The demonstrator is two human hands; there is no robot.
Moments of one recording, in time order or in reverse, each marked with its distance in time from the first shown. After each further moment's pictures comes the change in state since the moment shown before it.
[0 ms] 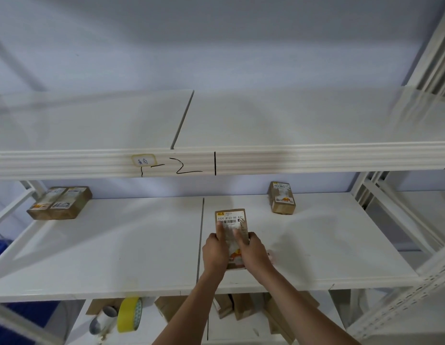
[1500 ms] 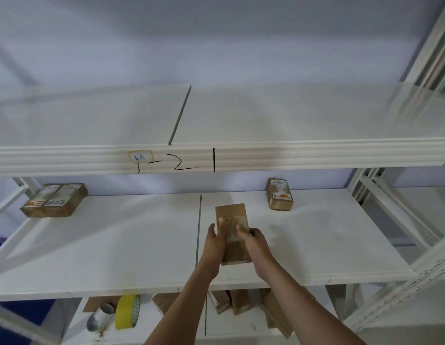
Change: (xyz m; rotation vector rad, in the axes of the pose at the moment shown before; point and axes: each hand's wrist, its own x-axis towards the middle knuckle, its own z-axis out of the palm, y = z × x) left_hand 0.010 -0.003 -0.004 -0.249 -0.223 -0.131; right_hand 0.012 0.006 -0.006 0.305 -0.025 0.220
